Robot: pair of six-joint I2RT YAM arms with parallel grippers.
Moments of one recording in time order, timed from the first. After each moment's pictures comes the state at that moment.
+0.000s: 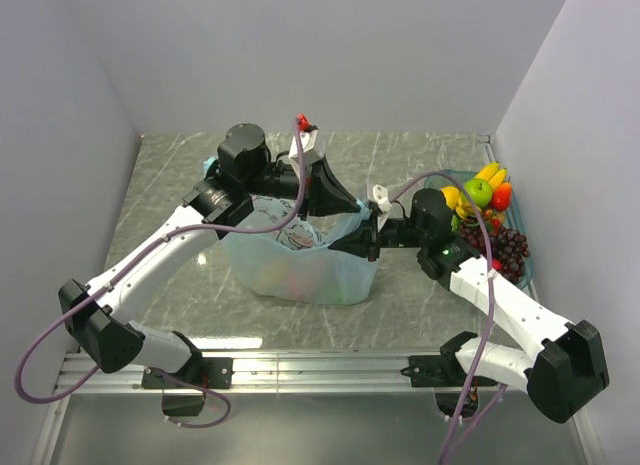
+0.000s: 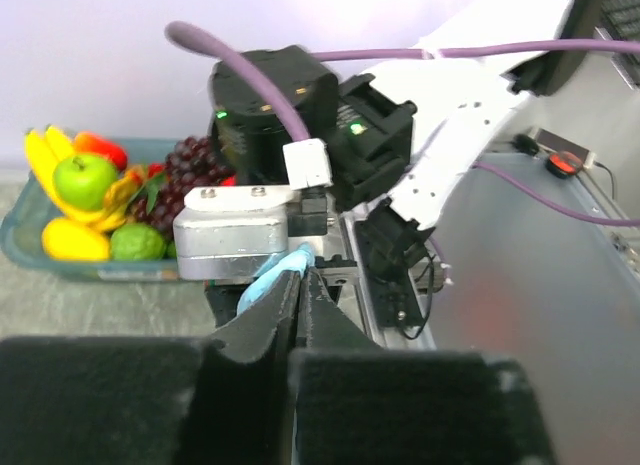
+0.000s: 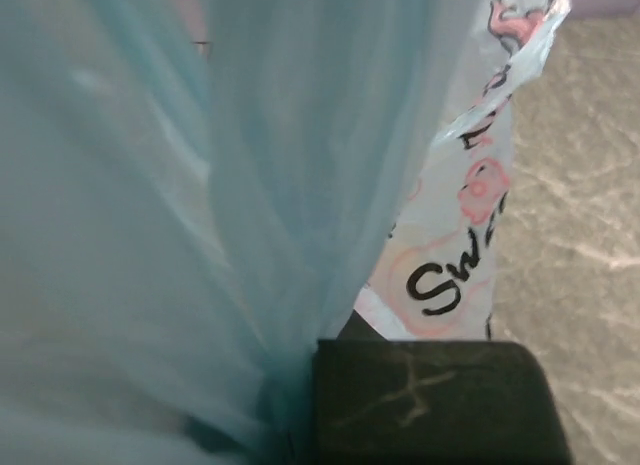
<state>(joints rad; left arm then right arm) -0.70 1.40 1.46 -0.04 1.01 -0.11 0.53 1.09 0.77 0.20 -1.00 -0.06</state>
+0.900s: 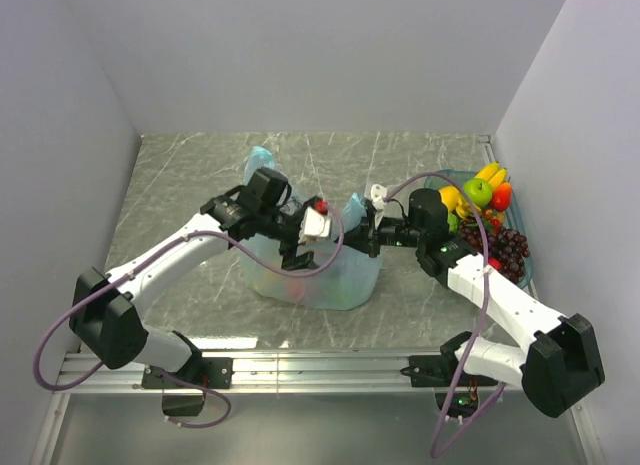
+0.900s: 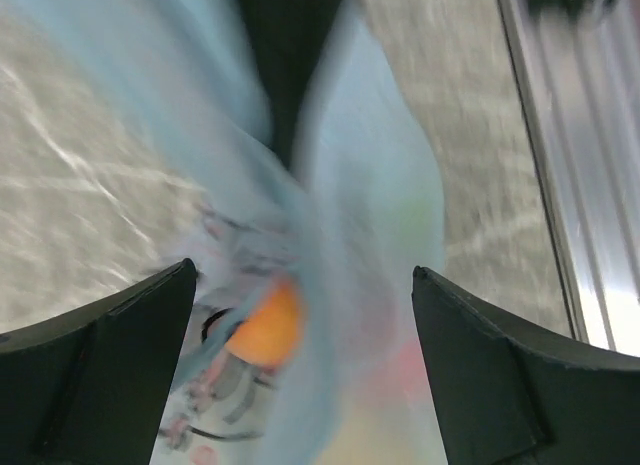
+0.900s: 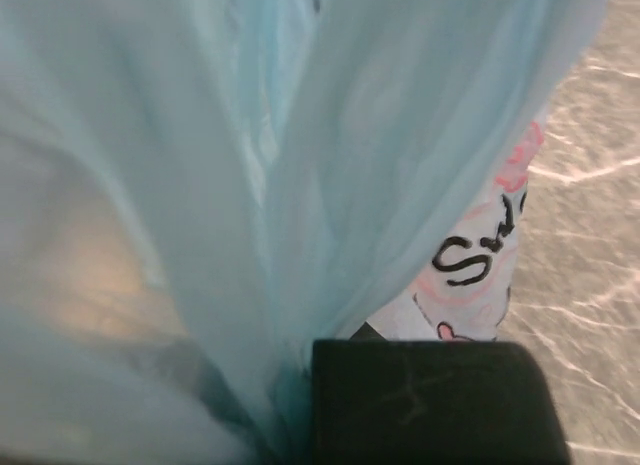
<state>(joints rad) -0.67 1.41 1.25 -0.60 0.75 0.79 0.49 1.11 0.73 0.12 -0.87 -0.15</state>
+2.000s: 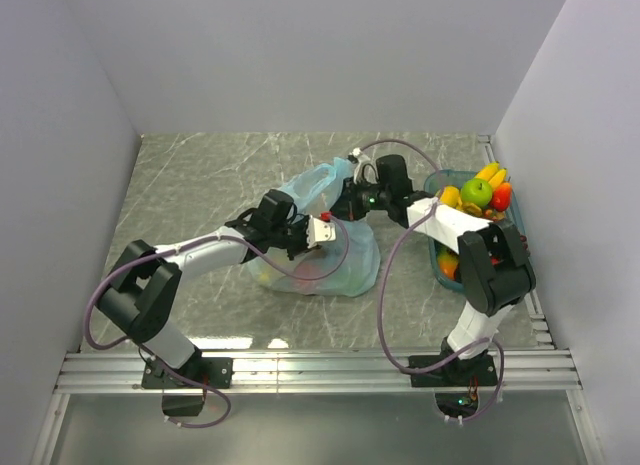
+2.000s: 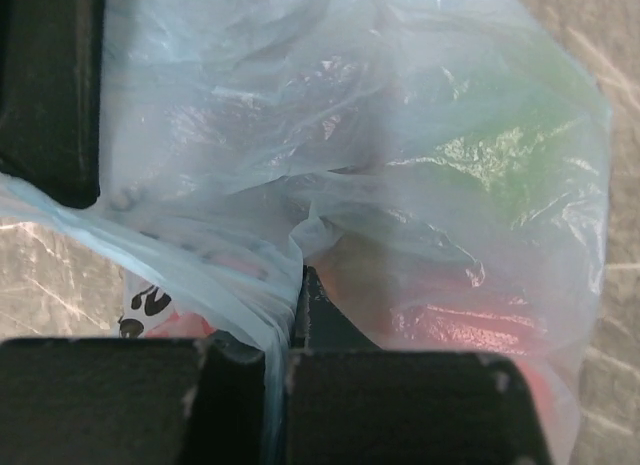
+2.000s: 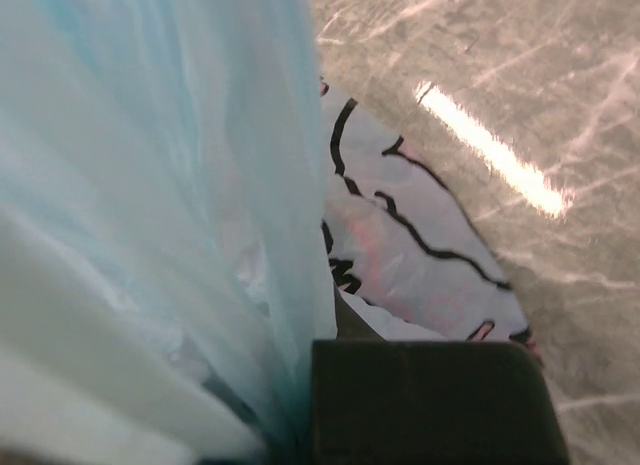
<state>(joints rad) -0.64 1.58 0.91 -0.05 0.55 0.71 0.39 1.73 1.09 0.07 -0.69 0.24</state>
